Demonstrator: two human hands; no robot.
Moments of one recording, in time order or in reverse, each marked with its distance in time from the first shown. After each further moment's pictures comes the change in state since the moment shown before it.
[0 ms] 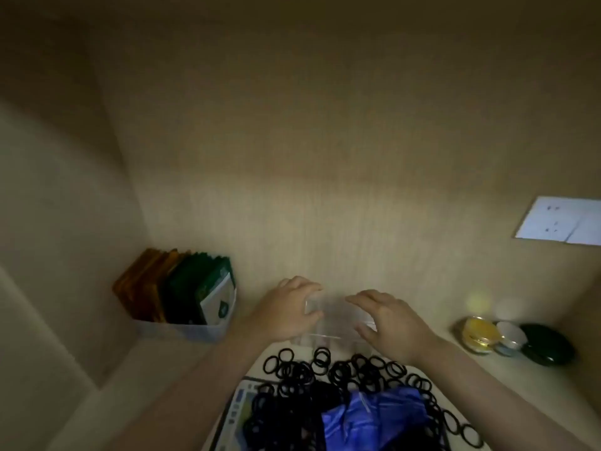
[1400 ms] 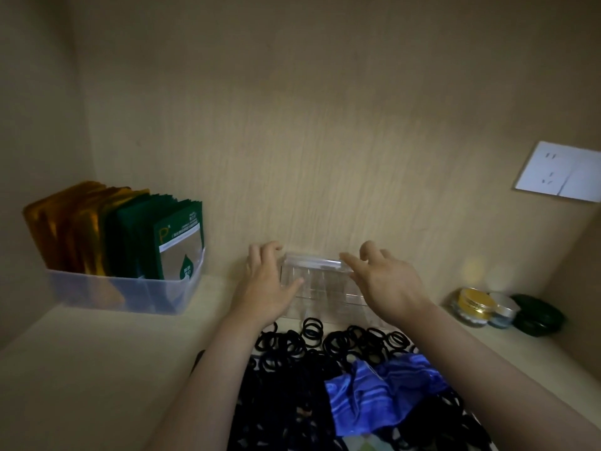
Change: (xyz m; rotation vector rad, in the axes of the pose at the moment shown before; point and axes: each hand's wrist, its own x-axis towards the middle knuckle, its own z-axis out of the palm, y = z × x) left_hand 0.012 -0.068 0.119 -0.291 0.526 -0.072; right_hand 0.020 0.005 0.077 -0.528 0.385 0.015
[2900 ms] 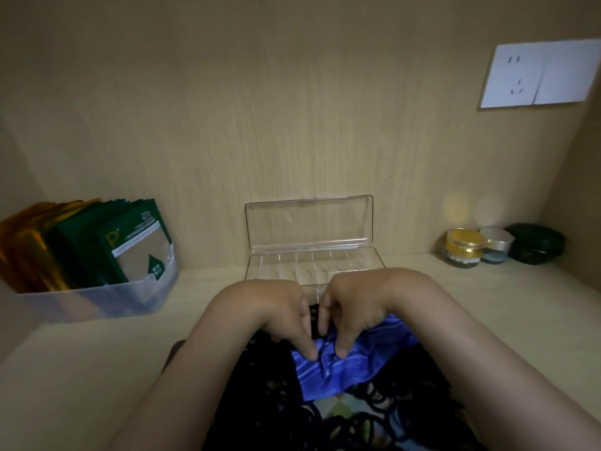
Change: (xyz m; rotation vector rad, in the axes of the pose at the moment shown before) left_hand -0.030 0.105 -0.003 0.521 -1.080 -0.072; right_hand -0.038 -0.011 -0.039 0.689 -0.970 -0.040
